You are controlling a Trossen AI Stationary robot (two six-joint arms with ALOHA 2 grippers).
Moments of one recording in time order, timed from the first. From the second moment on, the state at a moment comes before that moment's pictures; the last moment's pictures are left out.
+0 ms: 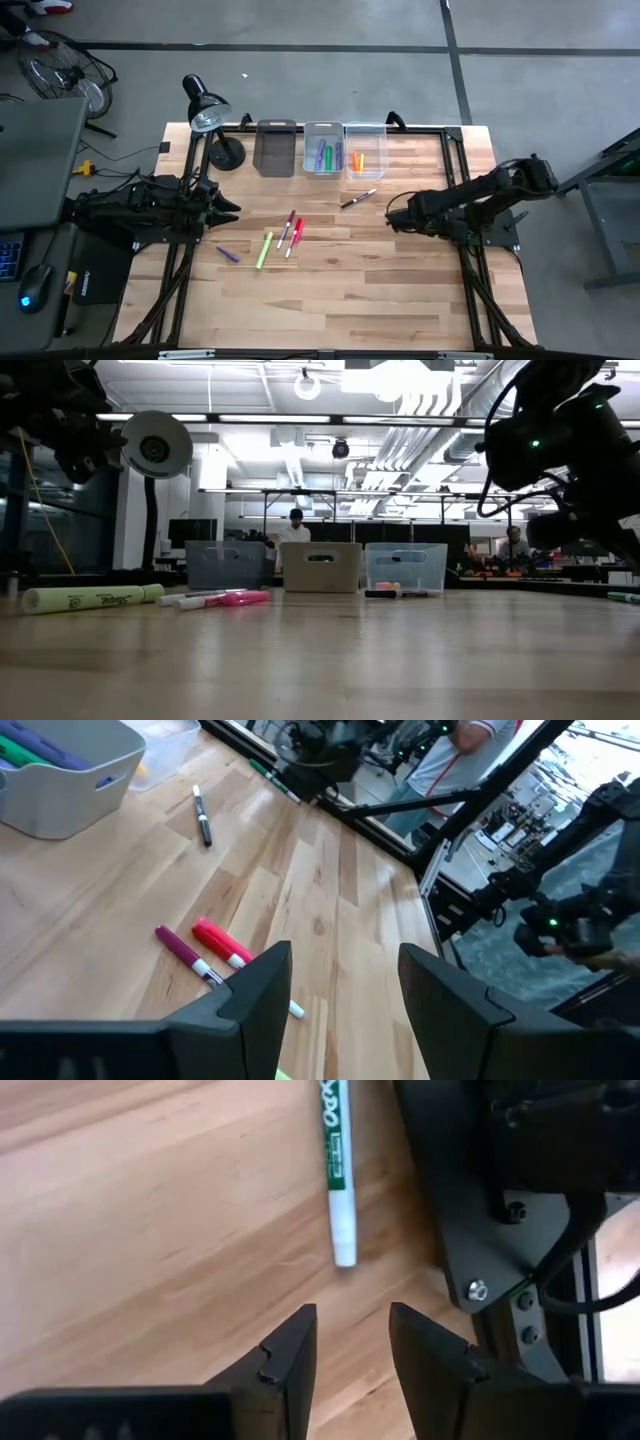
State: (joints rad) left arm -0.01 0.01 0.31 -0.51 0.08 -0.58; right arm 0.09 1.47 0.70 -1.20 -0.10 2.03
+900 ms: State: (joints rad) left arm -0.01 0.01 0.31 -0.54 0.10 -0.58; right arm -0.07 1.64 0.70 -1.18 -0.07 1.97
